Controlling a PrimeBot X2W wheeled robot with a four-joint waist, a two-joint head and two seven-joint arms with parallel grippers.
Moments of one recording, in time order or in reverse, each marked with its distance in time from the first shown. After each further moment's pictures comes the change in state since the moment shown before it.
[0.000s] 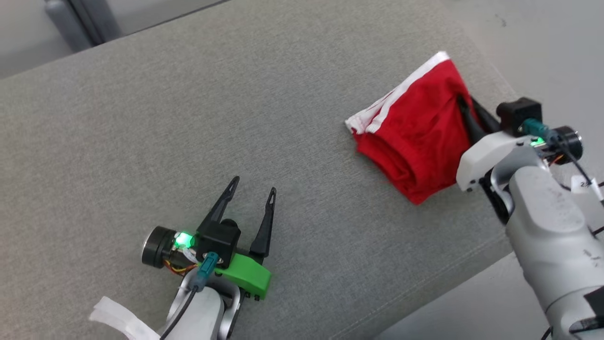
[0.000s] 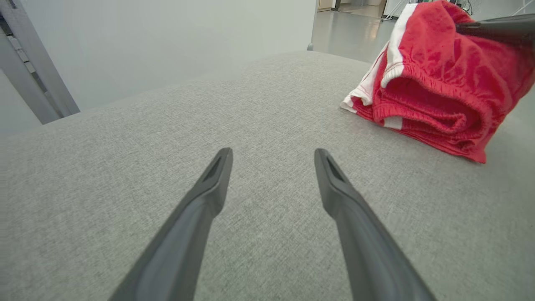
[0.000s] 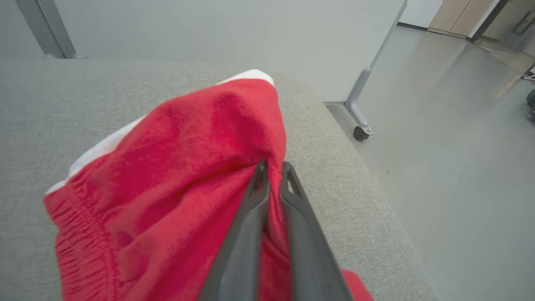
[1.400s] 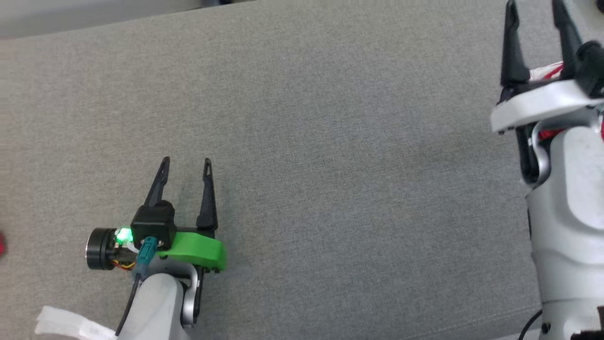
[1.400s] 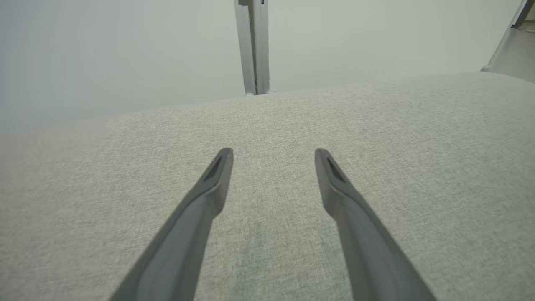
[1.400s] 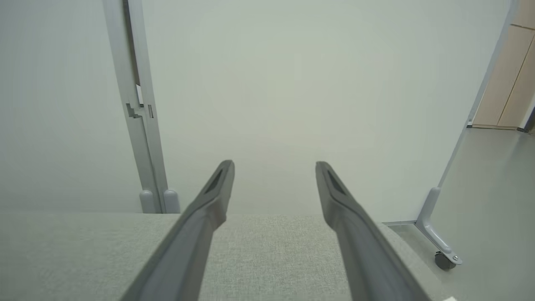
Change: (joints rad) left arm -0.013 -0.006 0.210 -0.040 -0.023 0.060 0.000; right arm 0.011 0.055 -0.250 -0.438 -0.051 0.000 0.001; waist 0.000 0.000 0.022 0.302
